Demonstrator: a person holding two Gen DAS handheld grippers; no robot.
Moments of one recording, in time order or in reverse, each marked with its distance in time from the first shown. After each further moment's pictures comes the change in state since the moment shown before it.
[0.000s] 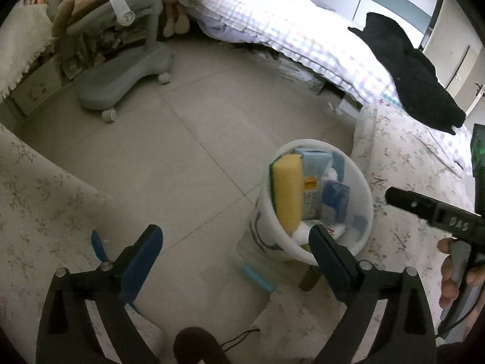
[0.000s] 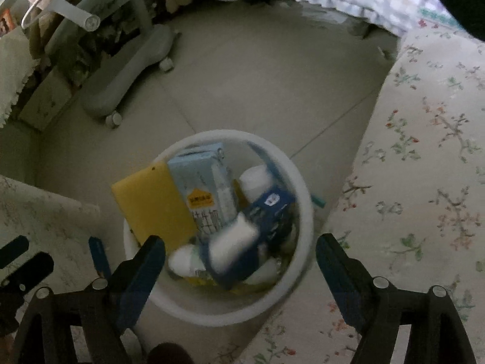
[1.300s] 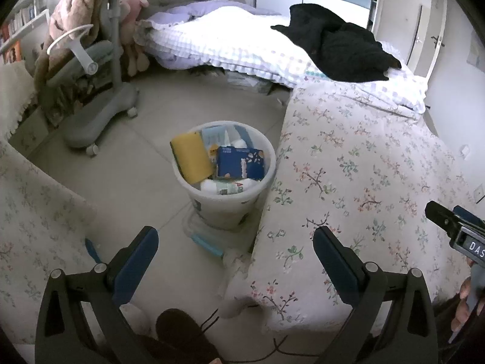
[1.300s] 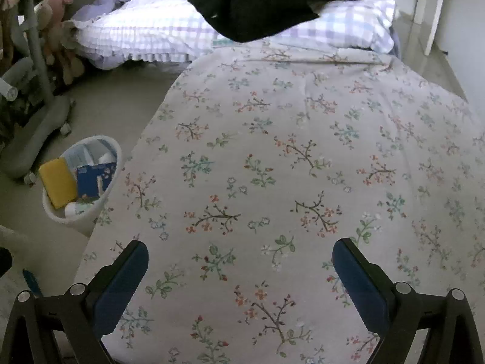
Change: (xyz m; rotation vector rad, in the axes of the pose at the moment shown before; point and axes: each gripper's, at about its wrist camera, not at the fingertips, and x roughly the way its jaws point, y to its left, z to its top) left arm -0.093 -0.126 -0.108 0.214 -0.119 -0.014; right arm -0.183 -0.080 -0.176 0.234 -0.258 -0.391
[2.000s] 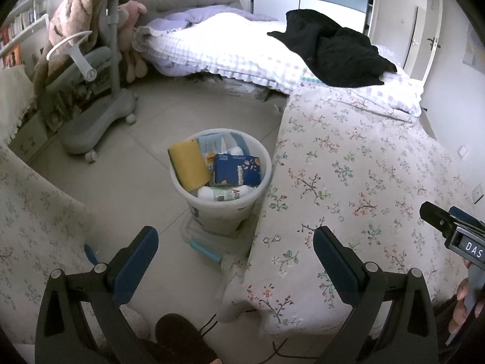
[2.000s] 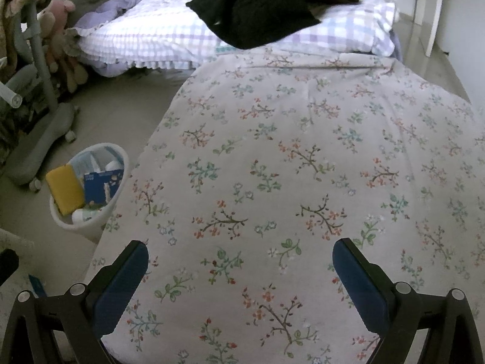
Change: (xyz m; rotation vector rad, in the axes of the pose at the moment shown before) left arm -0.006 -0.004 0.003 0.004 -0.029 -0.007; right arm -0.004 0.004 0.000 0.013 -0.016 0.014
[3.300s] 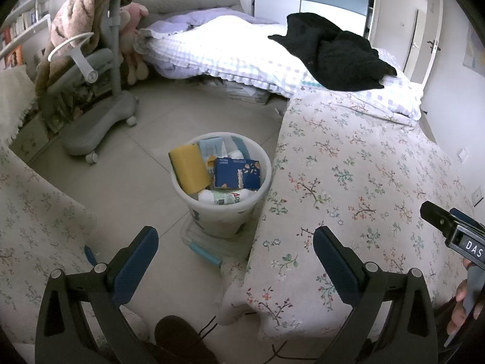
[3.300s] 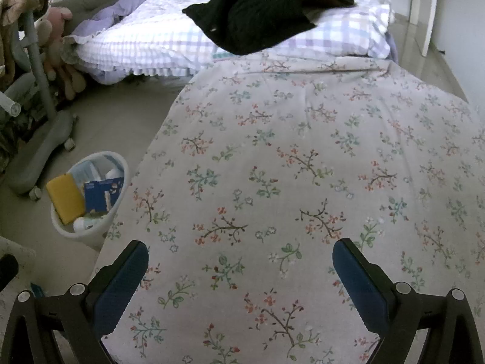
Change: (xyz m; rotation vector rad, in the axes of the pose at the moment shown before) left arm -0.004 0.001 0.005 -0.001 -0.009 -0.001; right arm -0.002 -0.002 0.004 0.017 -0.016 -0.001
